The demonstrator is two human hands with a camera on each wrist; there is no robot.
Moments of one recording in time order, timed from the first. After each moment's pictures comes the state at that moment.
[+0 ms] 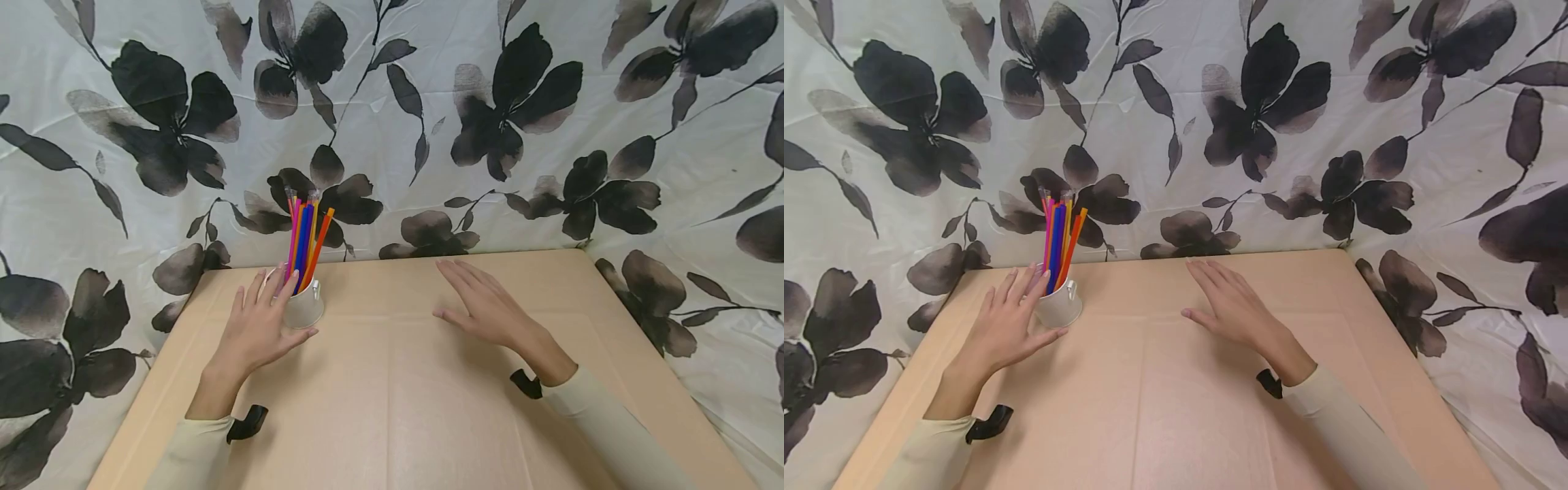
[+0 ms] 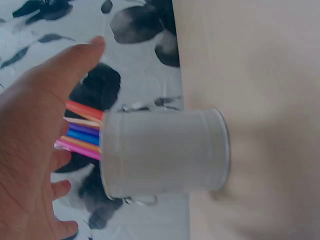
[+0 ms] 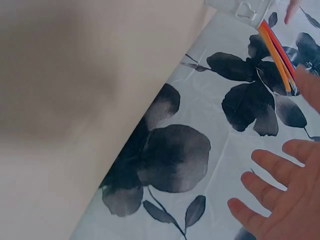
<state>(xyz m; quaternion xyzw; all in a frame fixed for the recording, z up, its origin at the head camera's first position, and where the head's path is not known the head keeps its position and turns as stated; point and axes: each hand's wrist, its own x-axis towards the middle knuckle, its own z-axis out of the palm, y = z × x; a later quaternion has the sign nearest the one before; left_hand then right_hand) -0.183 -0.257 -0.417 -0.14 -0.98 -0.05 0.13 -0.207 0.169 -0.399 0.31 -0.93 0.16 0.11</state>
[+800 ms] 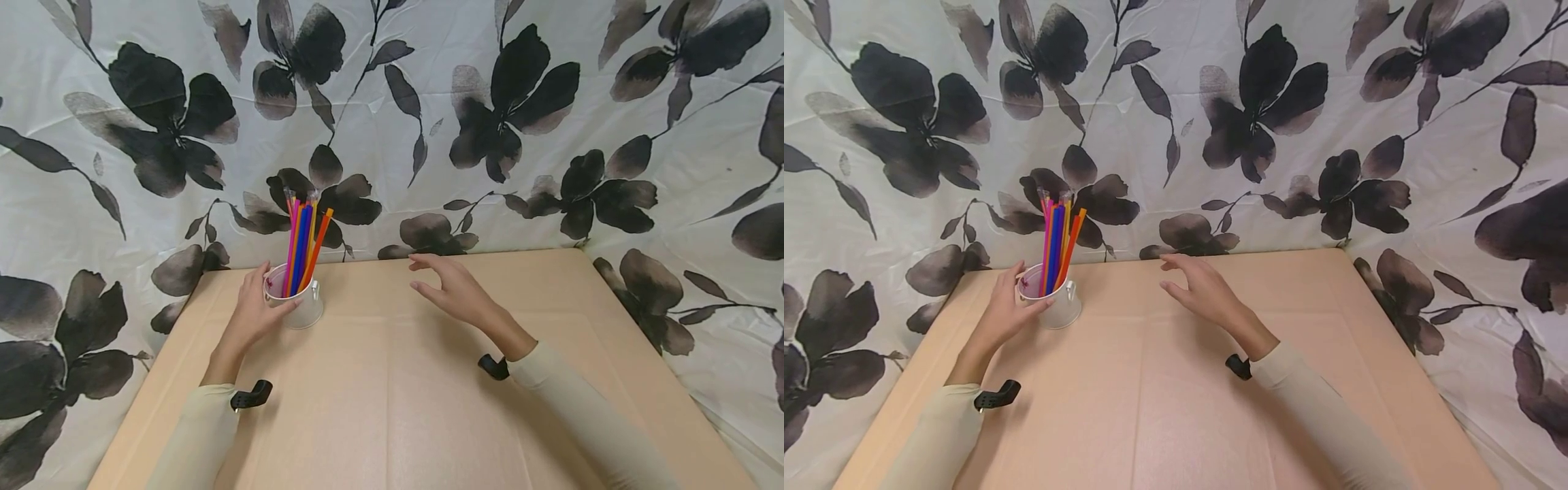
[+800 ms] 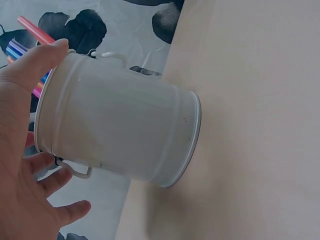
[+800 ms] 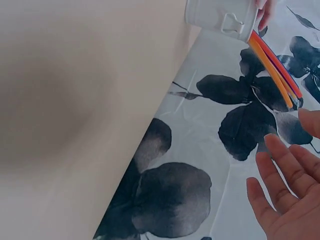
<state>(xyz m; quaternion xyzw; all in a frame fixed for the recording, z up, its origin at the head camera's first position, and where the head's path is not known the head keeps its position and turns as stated) -0.232 -0.289 -0.445 -0.02 -0.93 -0.35 0.05 -0.239 0.124 -0.395 0.31 -0.88 0.35 0.11</state>
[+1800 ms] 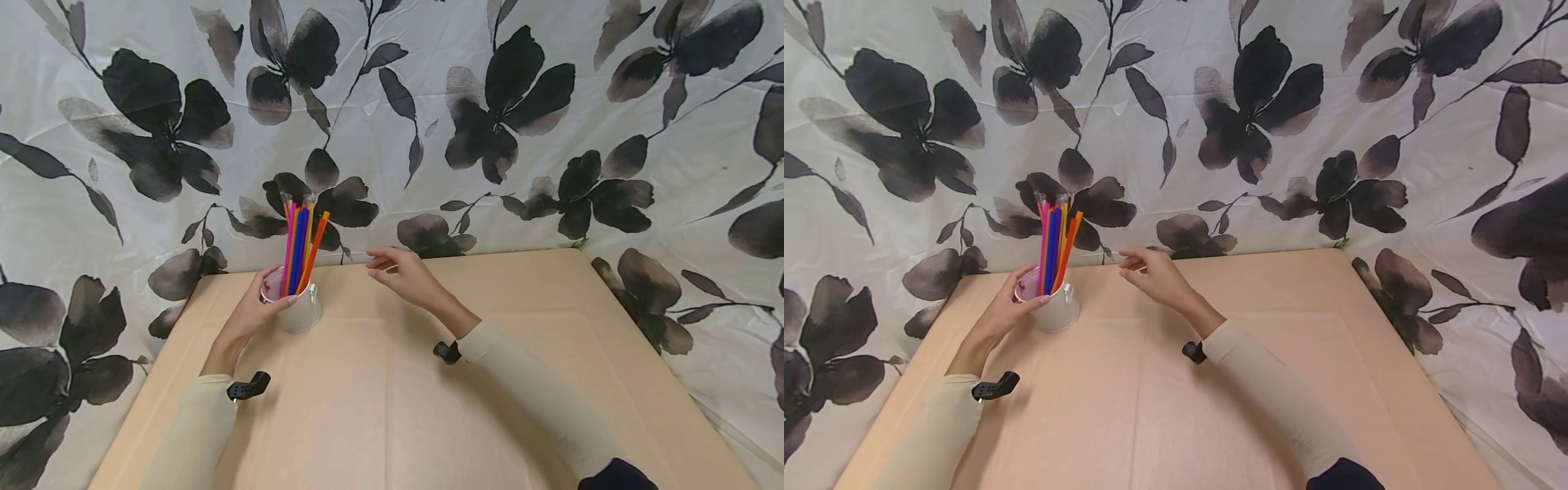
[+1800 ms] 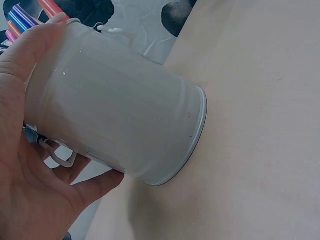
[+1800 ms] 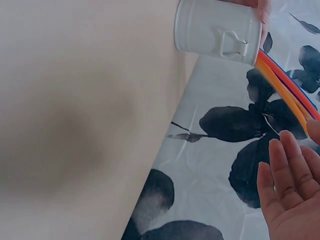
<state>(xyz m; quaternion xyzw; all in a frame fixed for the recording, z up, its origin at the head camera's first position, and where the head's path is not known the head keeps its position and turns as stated) -0.236 -0.287 -0.423 -0.01 -0.82 -0.56 -0.08 -0.276 0.054 -0.403 0.27 -0.83 0.49 0.01</state>
